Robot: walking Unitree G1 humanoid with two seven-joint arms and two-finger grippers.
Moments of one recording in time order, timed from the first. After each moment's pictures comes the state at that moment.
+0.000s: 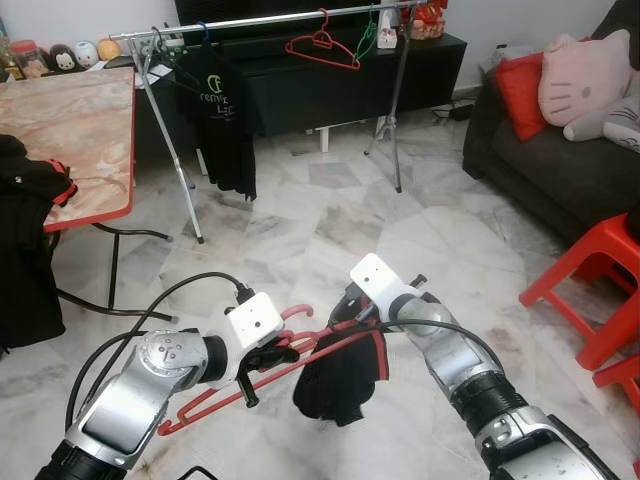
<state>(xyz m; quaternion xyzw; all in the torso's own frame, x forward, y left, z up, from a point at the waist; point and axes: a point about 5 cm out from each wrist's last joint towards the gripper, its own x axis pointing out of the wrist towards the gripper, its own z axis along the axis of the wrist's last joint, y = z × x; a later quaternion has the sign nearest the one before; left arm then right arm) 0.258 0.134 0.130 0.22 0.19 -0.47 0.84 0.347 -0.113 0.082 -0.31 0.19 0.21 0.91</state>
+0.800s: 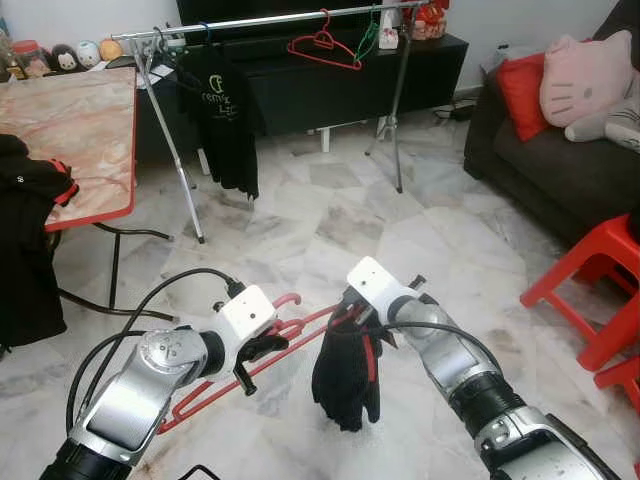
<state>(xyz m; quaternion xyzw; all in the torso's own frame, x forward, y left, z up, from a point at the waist) 0.265 0.132 0.126 0.21 0.20 -0.41 0.87 0.346 -0.112 0.081 -0.33 0.20 0.20 0.90</state>
